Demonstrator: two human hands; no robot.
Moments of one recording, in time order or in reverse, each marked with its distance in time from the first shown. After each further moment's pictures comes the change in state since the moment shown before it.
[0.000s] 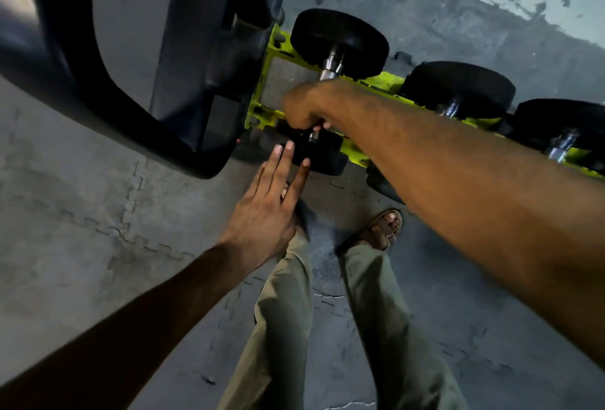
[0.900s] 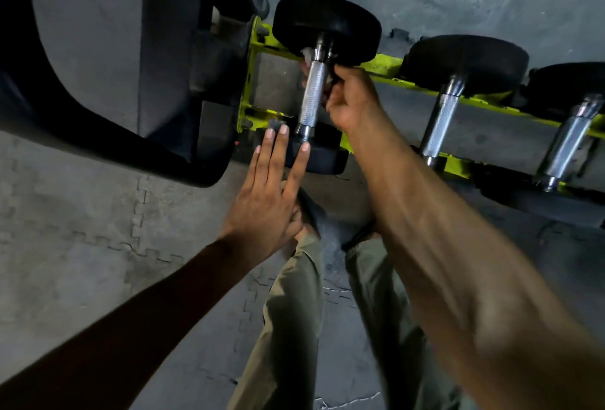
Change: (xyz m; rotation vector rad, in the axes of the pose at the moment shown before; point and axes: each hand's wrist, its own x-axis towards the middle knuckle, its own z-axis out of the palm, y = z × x) left_hand 0.022 -0.012 0.006 0.073 0.062 0.041; right_hand 0.020 0.047 0.072 2.582 0.670 0.419
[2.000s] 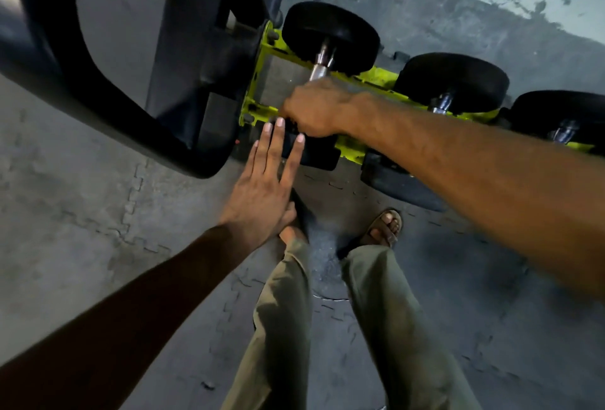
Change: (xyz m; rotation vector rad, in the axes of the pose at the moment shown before) left_hand 0.000 0.017 -0.002 -0.035 0.005 -0.109; right_hand -0.083 -0.020 0.033 -2.592 -0.792 -0.919
